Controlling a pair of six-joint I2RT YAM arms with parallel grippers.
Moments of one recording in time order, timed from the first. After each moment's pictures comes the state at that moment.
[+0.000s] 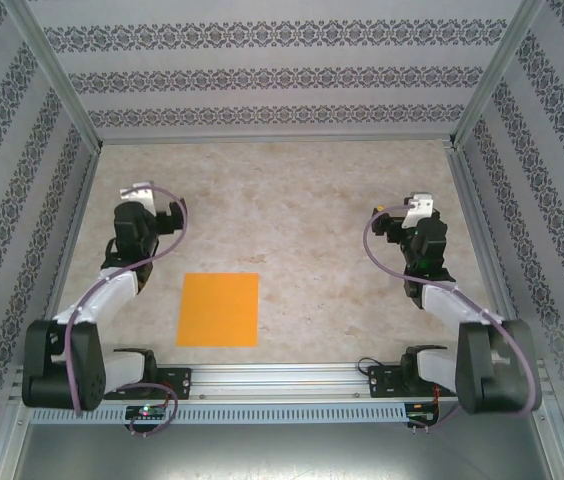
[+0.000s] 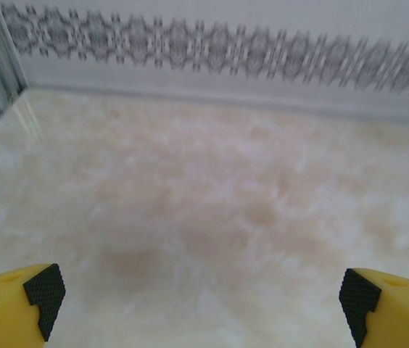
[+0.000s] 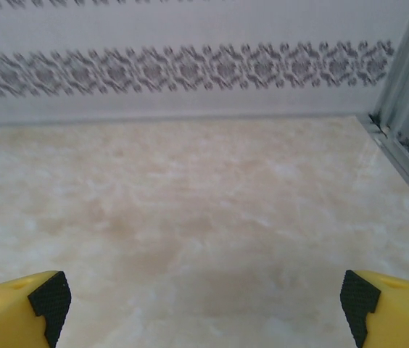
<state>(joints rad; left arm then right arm) 0.01 1.19 0.62 0.24 -0.04 -0.16 0.01 1.16 0.41 0.51 -0.03 0.07</state>
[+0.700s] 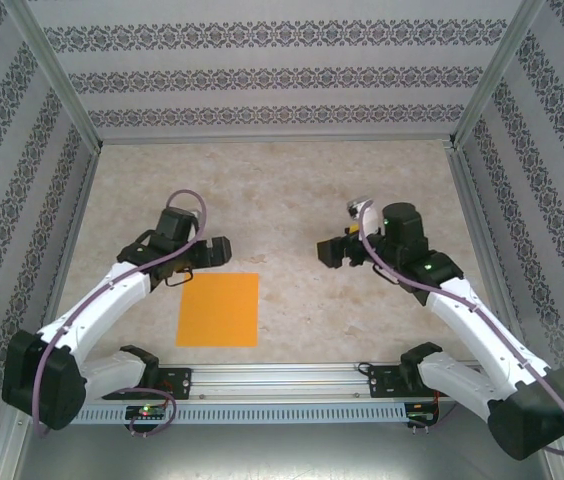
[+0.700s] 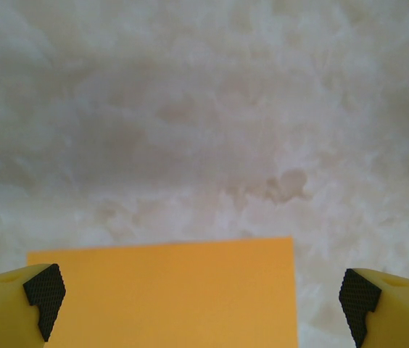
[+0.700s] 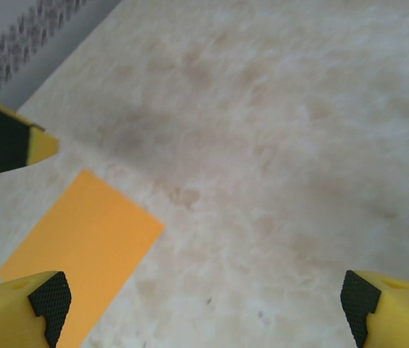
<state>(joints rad) -0.38 1.17 0.79 -0.57 0.03 -0.49 0.42 0.97 0.77 -0.40 -0.40 0.18</state>
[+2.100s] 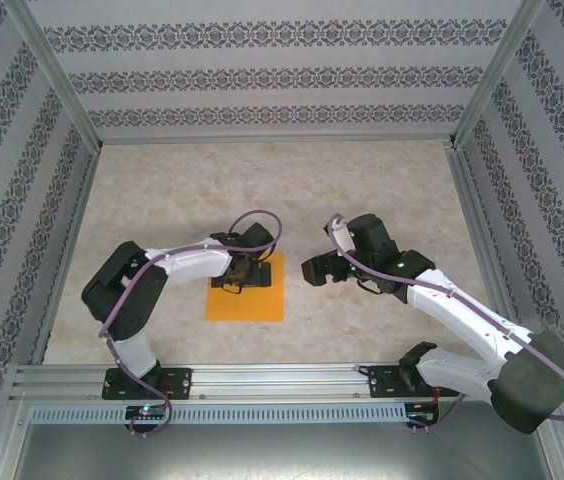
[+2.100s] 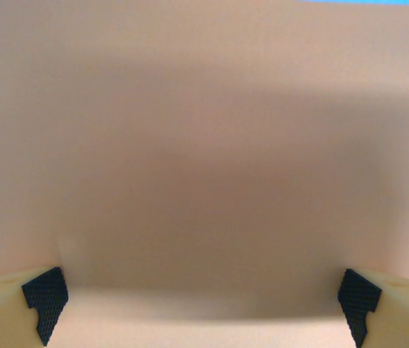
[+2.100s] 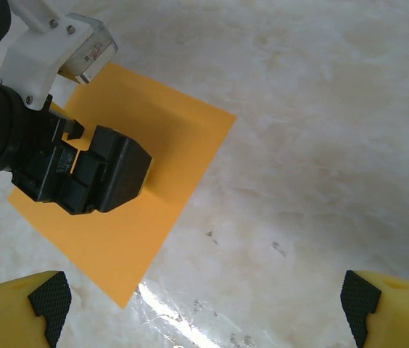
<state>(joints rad) -0.70 1.78 1.04 -0.62 -0.14 -0.77 0.55 1.09 0.75 -0.47 -0.25 0.26</state>
